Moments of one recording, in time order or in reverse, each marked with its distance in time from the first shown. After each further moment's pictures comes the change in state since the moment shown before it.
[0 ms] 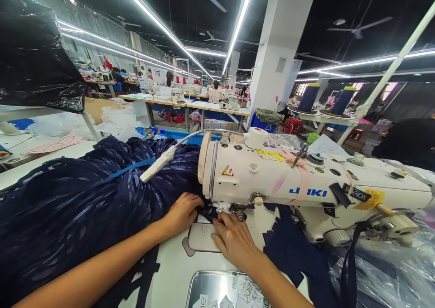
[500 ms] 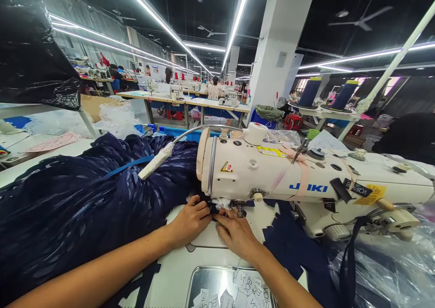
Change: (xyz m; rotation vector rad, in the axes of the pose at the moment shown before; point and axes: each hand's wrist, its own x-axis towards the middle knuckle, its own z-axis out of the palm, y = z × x) left_hand -0.005 0.014 0.024 0.301 0.185 0.475; right_hand 0.004 0.011 0.008 0.326 -0.022 0.105
